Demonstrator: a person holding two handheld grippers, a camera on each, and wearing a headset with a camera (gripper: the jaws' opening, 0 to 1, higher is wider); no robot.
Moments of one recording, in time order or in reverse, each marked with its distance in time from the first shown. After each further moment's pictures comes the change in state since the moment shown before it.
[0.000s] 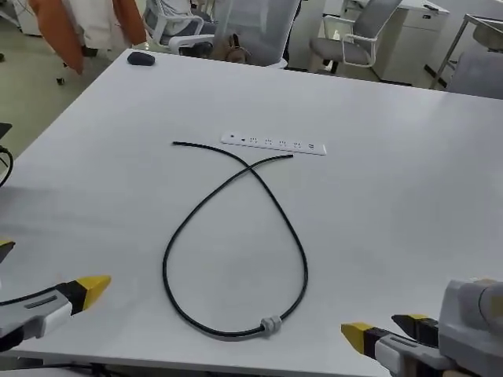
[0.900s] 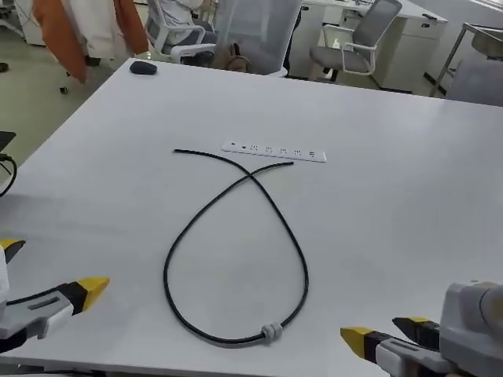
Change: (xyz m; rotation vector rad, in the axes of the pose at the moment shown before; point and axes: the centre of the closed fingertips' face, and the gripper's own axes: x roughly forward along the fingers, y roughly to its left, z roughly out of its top) left arm -0.002 -0.006 0.011 0.126 0.023 -0.014; right arm -0.003 0.003 0.002 -0.050 0.012 0.027
